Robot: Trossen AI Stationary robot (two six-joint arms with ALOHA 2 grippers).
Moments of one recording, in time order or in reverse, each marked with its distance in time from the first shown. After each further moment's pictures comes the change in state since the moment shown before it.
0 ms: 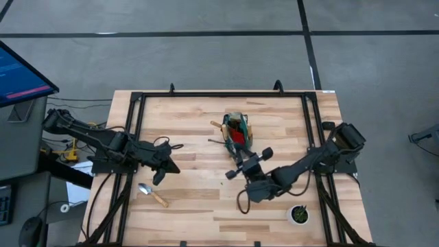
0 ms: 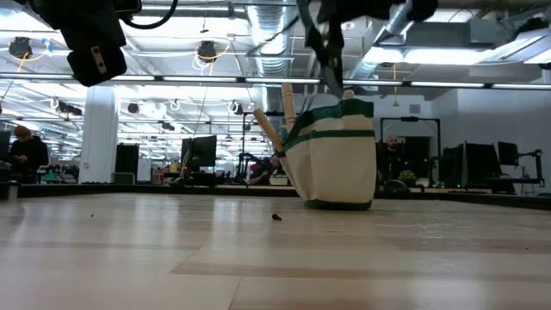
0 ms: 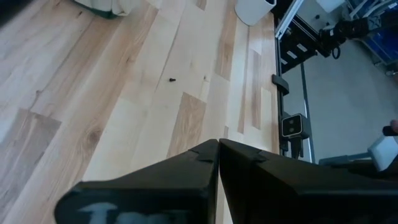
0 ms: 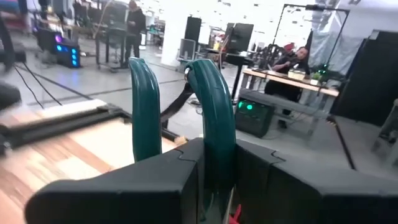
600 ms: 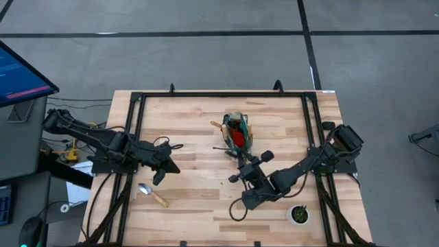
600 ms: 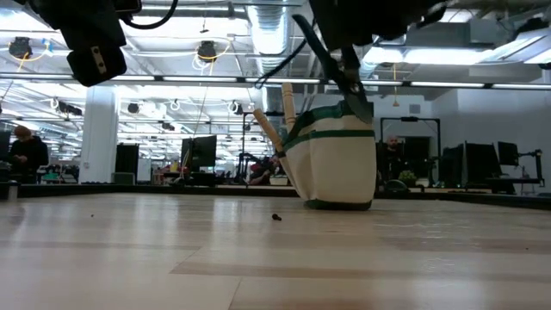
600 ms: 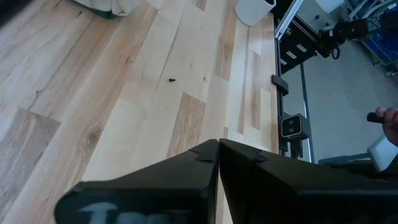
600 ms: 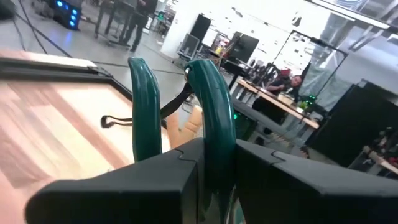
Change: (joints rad) left arm 0.000 0.000 0.000 0.001 0.001 -0.002; right arm 0.008 0.034 0.000 -0.353 -0.002 0.097
